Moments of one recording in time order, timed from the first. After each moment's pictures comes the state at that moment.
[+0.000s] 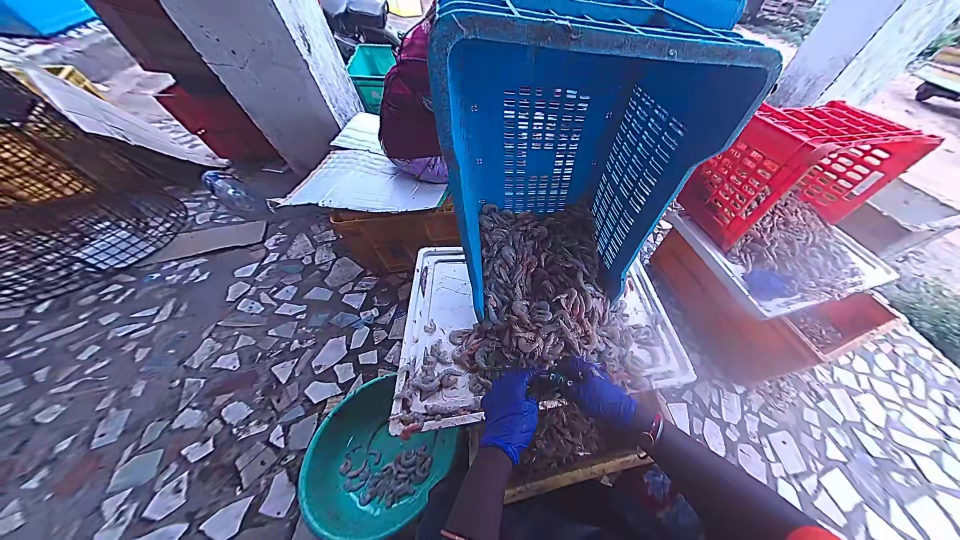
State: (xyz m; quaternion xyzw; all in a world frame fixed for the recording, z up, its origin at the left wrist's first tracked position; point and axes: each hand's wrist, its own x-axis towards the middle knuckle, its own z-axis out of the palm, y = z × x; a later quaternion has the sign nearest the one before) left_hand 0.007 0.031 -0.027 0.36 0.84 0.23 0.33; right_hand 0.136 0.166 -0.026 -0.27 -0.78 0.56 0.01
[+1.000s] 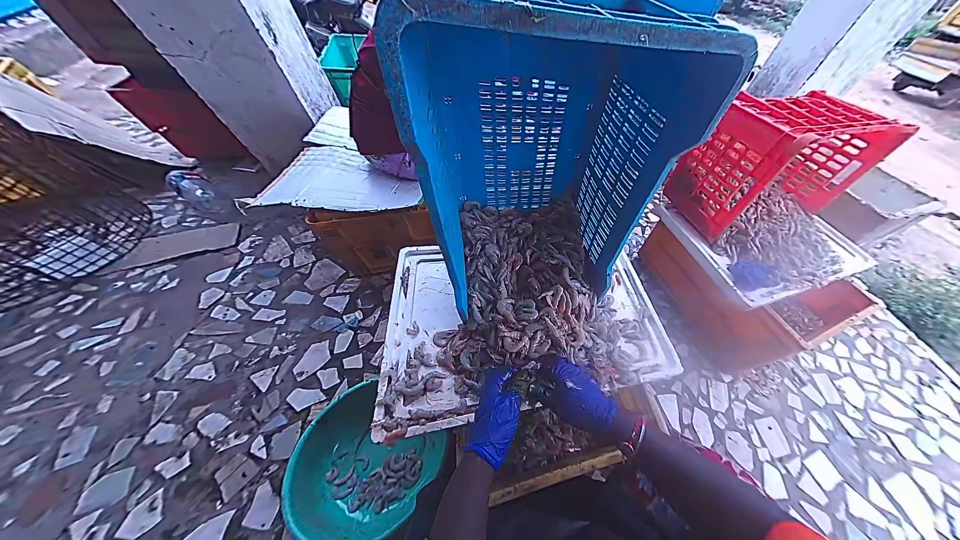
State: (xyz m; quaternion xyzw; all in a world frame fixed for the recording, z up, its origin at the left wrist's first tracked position) left_hand 0.017 0.025 -0.038 0.24 0.73 0.53 0.36; right_hand 0.134 0.160 -0.044 -0.24 -0.91 0.33 -0.02
